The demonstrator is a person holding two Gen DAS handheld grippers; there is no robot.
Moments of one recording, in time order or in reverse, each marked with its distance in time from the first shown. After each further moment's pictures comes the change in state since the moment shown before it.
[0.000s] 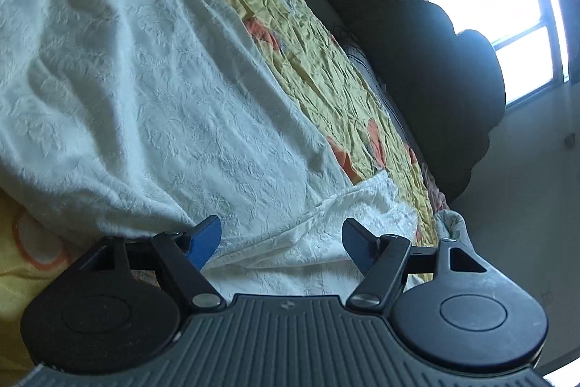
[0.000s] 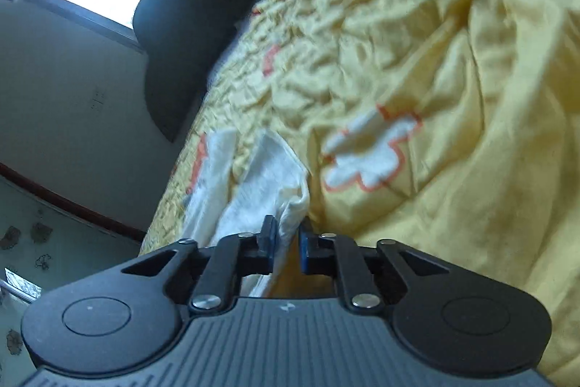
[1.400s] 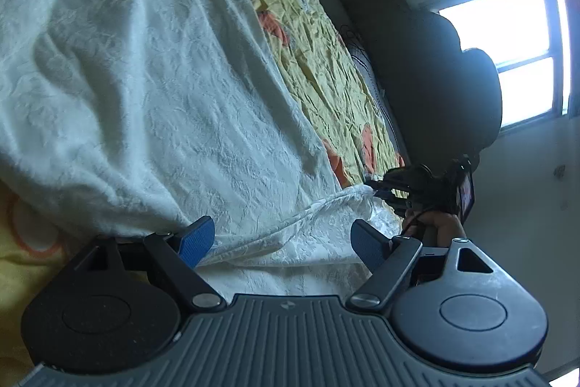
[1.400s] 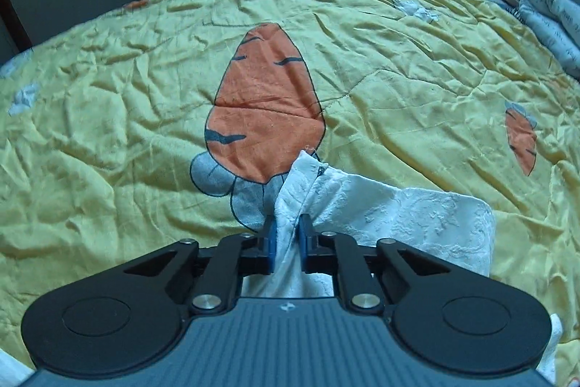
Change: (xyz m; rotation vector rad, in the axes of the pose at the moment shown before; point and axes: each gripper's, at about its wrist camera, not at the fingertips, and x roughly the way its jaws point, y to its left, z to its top) left arm -0.003 0.014 0.007 -0.149 0.029 -0.046; right arm 0.302 0.274 -0.040 -0.693 0.251 -0.458
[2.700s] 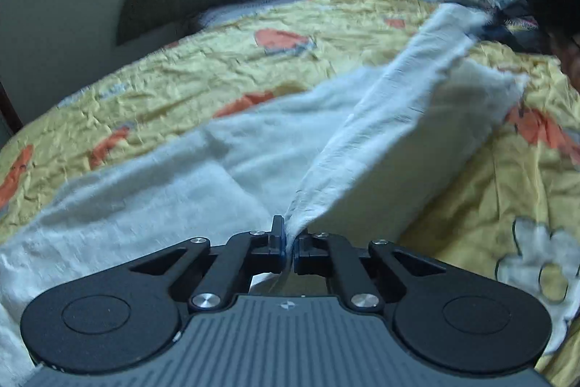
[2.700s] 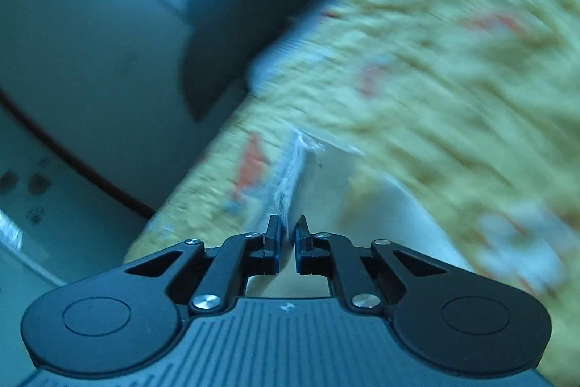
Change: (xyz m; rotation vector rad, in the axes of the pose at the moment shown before) left arm 0.060 -0.087 -0.090 1.369 0.106 0.281; right arm -0.125 -0.258 -0.202 0.589 -0.220 0.464
